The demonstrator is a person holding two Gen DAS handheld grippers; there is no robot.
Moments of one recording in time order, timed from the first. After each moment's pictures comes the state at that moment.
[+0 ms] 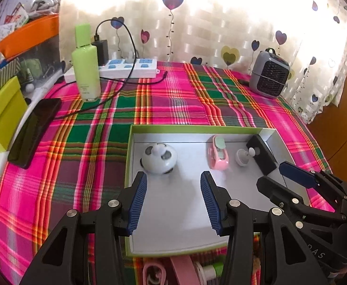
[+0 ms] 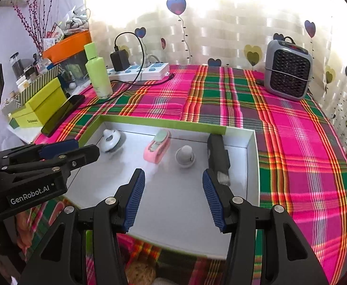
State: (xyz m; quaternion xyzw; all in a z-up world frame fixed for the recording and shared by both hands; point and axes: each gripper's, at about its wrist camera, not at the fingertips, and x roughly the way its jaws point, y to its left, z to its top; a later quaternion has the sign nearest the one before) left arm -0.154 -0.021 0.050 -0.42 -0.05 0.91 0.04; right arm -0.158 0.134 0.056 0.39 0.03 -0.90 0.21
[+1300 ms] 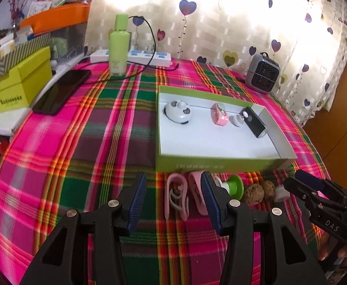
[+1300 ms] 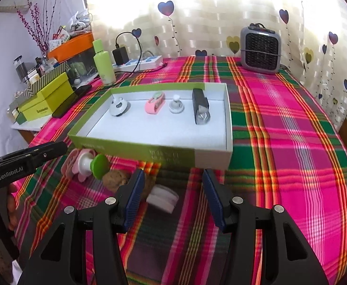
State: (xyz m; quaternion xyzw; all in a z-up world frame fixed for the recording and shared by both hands) left arm -0.053 -0.052 0.033 -0.40 -0.09 0.91 0.04; right arm -0.076 0.172 0.042 0.39 0.00 -0.90 0.19
